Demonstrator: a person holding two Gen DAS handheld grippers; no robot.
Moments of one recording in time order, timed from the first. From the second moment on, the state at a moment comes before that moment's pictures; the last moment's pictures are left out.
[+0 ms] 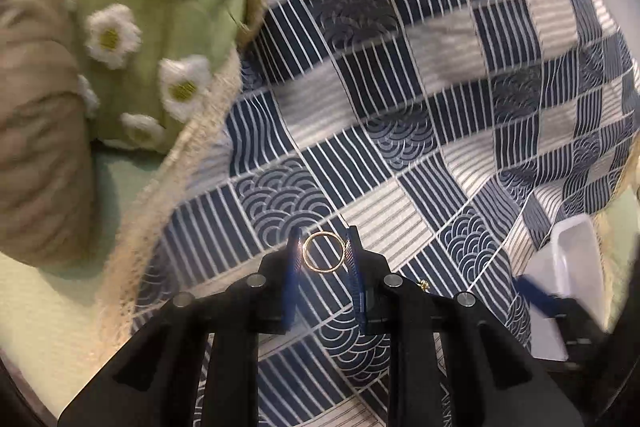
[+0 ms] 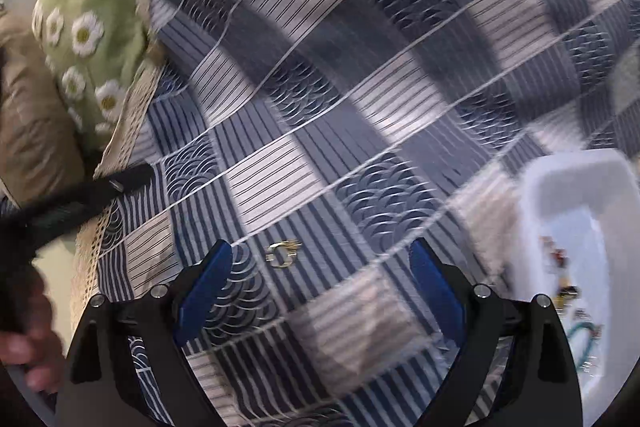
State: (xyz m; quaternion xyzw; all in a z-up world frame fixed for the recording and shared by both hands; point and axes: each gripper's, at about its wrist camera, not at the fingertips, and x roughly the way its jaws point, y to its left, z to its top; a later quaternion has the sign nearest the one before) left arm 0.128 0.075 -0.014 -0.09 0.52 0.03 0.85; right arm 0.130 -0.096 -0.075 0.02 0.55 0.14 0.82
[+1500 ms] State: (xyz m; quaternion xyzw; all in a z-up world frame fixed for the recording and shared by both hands) left arm 0.090 -0.084 0.044 0.02 0.46 -0.13 0.88; right arm 0.094 -0.257 0.026 0.04 0.49 0.02 0.87
